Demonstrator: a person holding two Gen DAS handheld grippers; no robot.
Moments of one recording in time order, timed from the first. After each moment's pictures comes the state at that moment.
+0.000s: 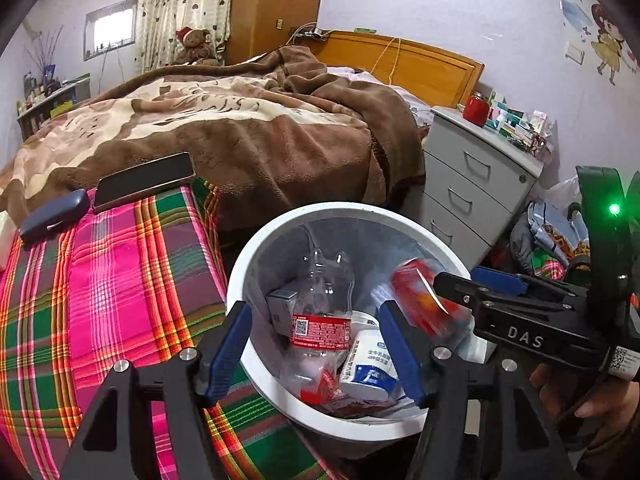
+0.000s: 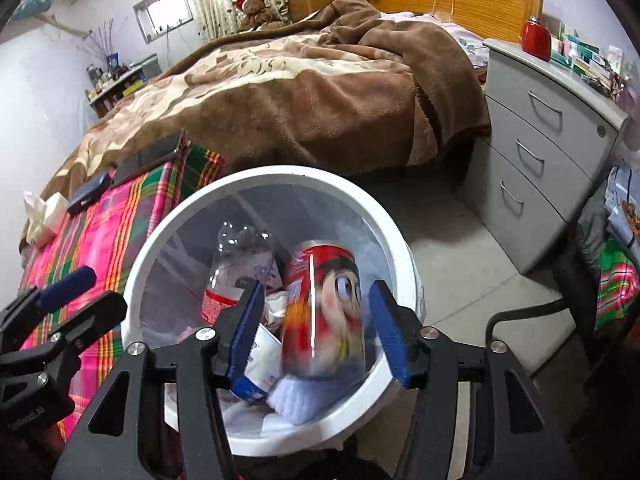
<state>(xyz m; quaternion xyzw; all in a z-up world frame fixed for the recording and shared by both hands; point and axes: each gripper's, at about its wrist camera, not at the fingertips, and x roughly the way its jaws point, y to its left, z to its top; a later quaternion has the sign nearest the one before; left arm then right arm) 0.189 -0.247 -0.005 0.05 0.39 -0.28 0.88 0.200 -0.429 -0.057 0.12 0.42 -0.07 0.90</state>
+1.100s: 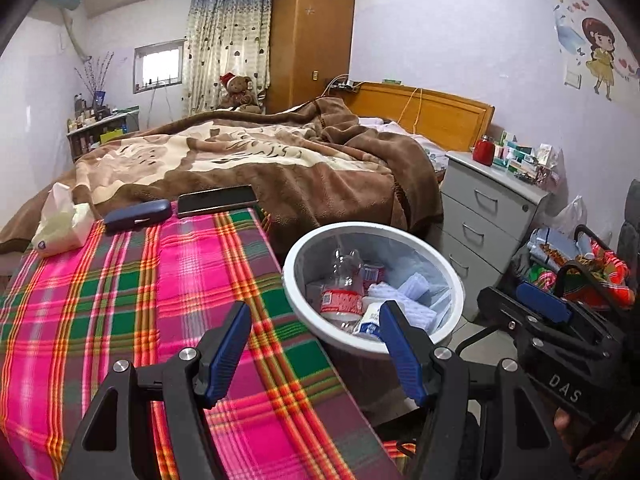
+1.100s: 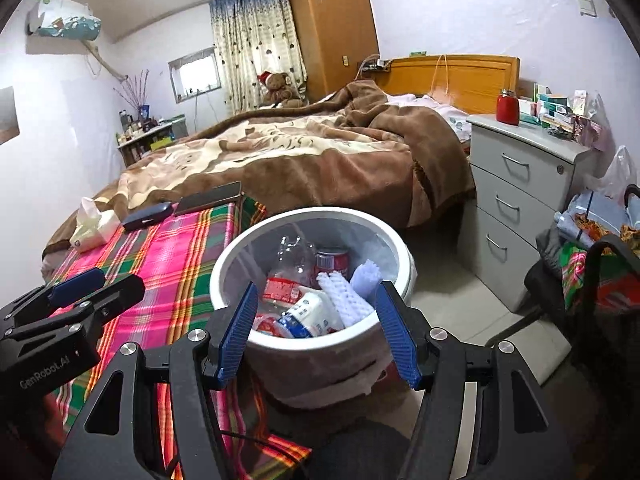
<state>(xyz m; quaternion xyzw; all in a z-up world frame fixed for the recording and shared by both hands) 0.070 -0.177 0.035 0.03 0.31 -0.21 0.93 0.097 -0.375 -0.025 0.08 0.27 -0.07 0.96</state>
